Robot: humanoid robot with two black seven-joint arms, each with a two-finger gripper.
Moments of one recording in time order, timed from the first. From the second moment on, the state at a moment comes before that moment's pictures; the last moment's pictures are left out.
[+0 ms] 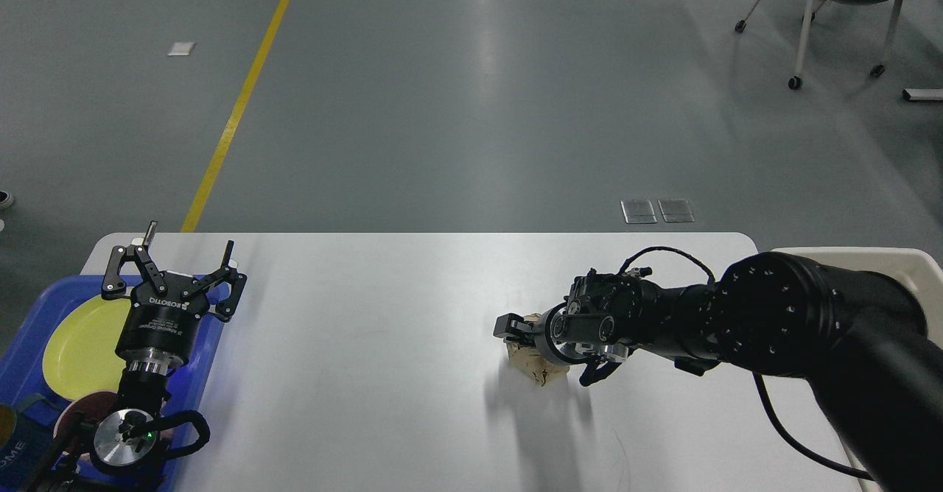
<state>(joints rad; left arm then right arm) -0.20 0.11 -1.56 -0.84 0.18 -0.62 -0.14 1.29 0.19 -1.02 0.78 0.17 0.04 -0.19</state>
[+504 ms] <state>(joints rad) -0.20 0.11 -1.56 -0.84 0.18 -0.62 -0.14 1.30 0.19 -1.02 0.84 0.28 0.03 -0.19</state>
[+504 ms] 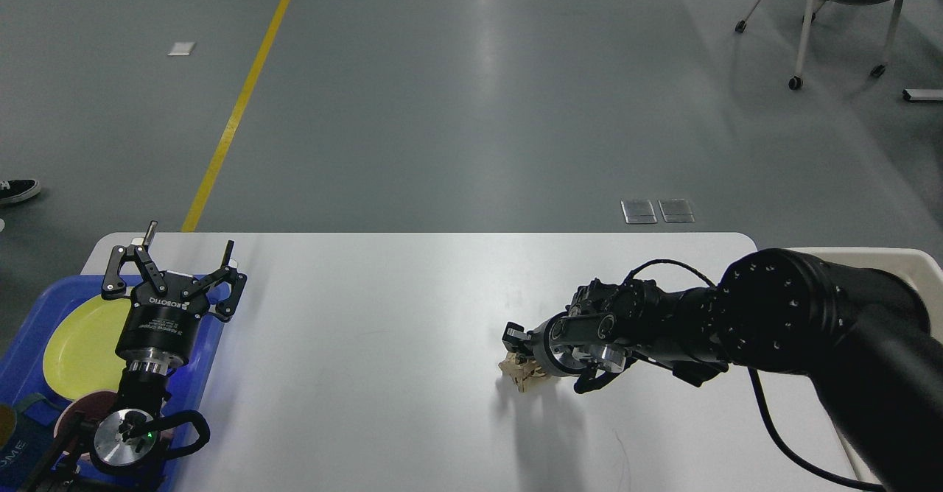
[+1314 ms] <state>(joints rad) -0.20 0.11 -1.56 -0.84 0.18 -0.62 -0.14 1.54 0.04 -1.04 1.06 0.28 0.20 -0.19</state>
